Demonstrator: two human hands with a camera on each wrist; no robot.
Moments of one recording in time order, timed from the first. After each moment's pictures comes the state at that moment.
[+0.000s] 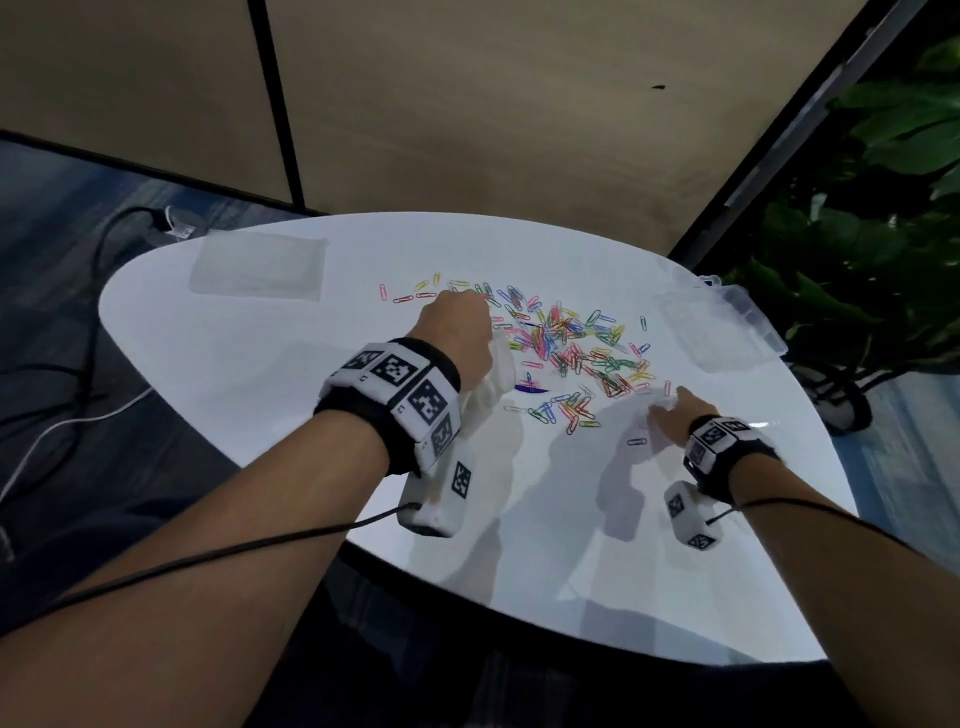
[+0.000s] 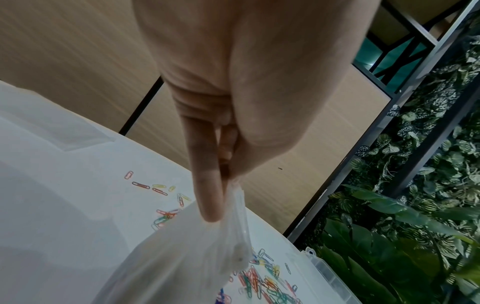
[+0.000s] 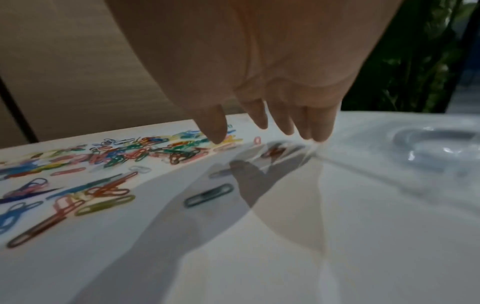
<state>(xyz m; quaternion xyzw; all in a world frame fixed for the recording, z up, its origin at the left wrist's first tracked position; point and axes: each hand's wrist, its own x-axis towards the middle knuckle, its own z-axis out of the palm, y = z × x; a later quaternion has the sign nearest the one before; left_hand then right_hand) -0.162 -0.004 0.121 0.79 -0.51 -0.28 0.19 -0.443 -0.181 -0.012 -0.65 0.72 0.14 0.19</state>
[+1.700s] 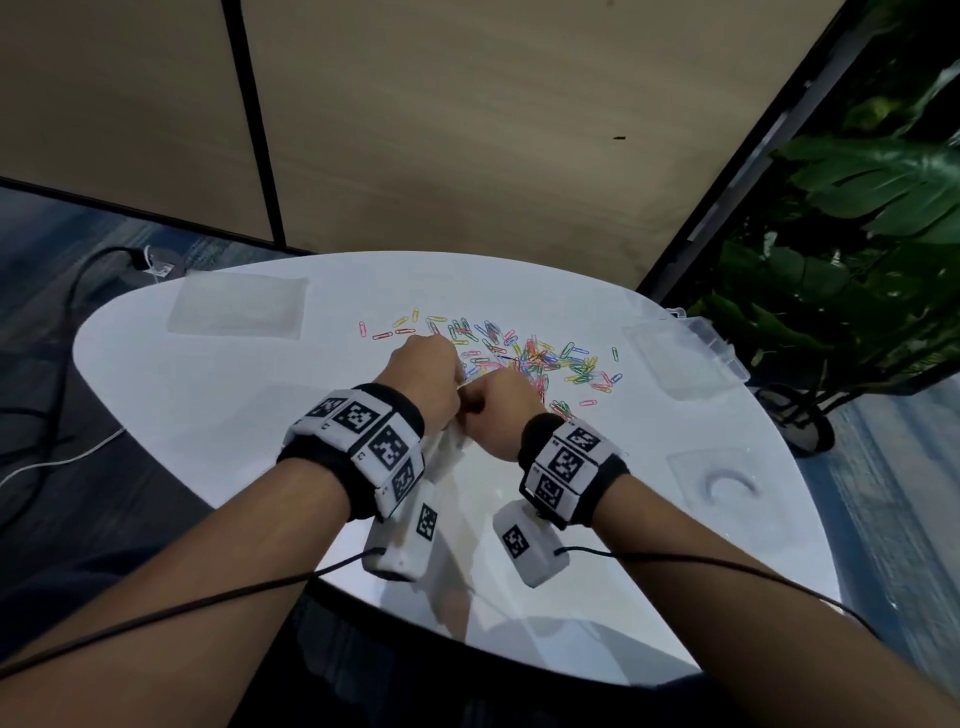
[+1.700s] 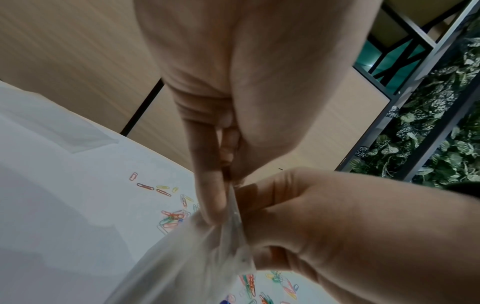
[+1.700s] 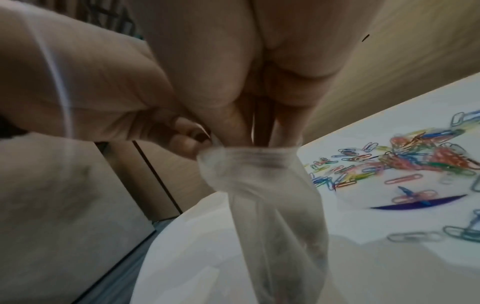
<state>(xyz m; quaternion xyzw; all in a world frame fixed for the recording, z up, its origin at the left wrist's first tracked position) -0.159 0.000 0.117 0.79 -0.50 -0.29 0.19 -0.270 -0.055 0.084 -0.85 0.42 -0.04 0.31</state>
